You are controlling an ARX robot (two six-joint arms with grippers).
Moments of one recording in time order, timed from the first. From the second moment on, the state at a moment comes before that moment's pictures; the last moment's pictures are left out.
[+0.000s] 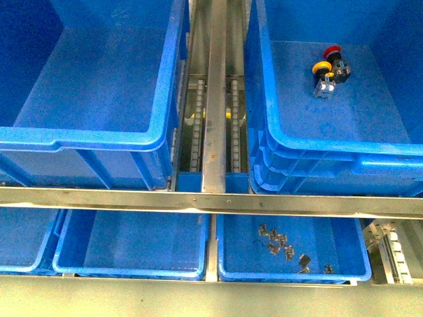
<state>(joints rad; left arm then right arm) 0.00 0.01 0.02 0.00 0.00 -0.01 0.00 0.20 0.02 0.20 0.00 0.00</state>
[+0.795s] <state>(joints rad) 0.00 0.01 0.02 0.00 0.00 -0.01 0.00 0.00 0.02 0.00 0.00 0.00</state>
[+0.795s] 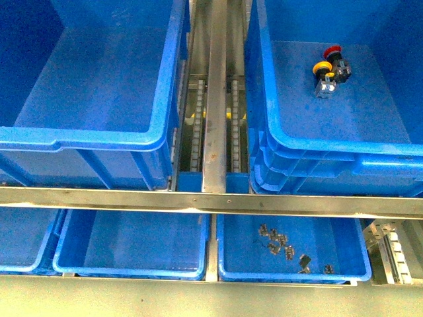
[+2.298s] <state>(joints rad) 0.00 0.01 0.02 0.00 0.00 -0.01 0.00 0.00 0.02 0.00 0.00 0.00</state>
